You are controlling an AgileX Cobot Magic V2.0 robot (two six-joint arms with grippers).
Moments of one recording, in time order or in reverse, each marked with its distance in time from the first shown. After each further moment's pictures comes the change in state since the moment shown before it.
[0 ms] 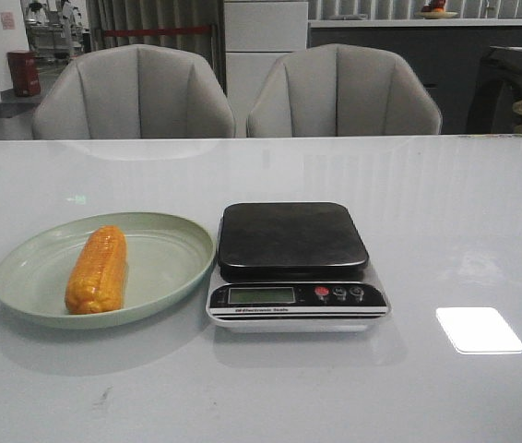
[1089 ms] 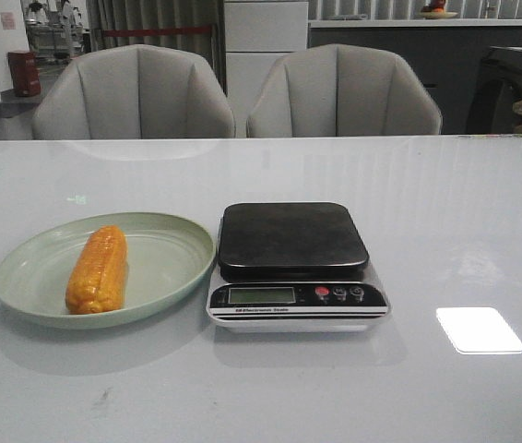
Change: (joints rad) left arm 0.309 0.000 0.242 0.000 -0.229 0.000; right arm 0.000 0.000 0.000 -0.001 0.000 0.000
